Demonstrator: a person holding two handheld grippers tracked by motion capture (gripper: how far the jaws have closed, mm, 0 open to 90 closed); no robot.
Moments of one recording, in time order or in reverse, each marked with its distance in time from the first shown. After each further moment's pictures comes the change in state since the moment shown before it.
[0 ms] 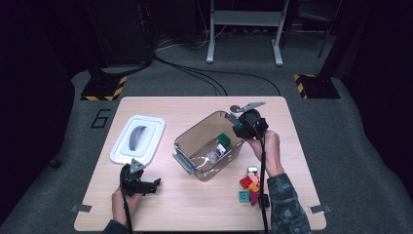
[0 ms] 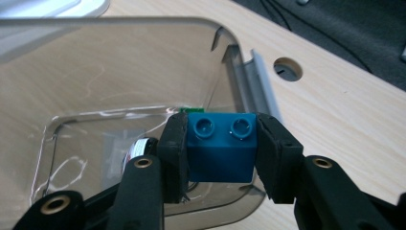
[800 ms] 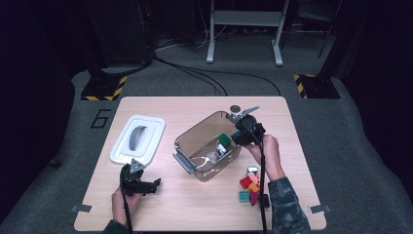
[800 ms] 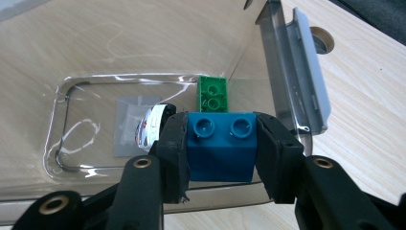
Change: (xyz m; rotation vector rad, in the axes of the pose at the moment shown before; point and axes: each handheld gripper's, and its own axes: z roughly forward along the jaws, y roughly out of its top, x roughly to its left) left arm 0.000 0.000 0.000 -0.004 0.003 -0.002; right arm 0.007 -0.011 0.010 0.108 0.053 -0.058
